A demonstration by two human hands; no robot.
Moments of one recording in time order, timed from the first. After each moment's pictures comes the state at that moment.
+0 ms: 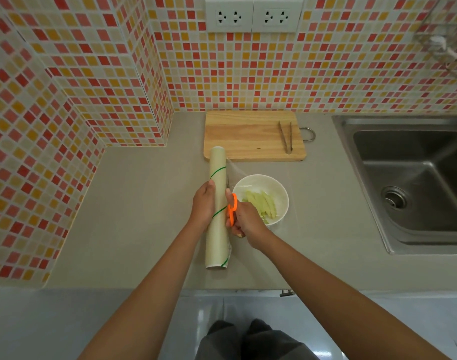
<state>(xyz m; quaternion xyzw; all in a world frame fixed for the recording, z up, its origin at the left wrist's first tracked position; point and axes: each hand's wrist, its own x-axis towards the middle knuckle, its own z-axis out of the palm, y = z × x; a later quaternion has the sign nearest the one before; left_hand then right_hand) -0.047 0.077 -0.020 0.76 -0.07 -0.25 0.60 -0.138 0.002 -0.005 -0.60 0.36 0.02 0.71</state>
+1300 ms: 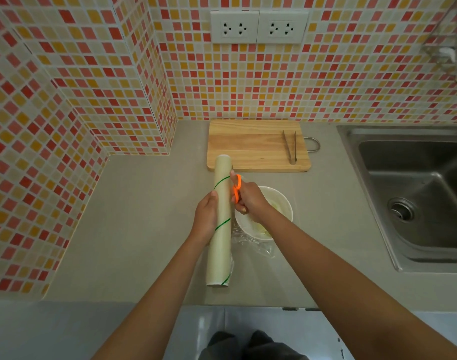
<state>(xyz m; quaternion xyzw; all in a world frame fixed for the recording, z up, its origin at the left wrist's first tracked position) -0.048 0.076 -0.015 0.74 -0.05 -0.27 0.62 -0.075 -0.047 0.005 -0.61 0.34 0.01 0.71</state>
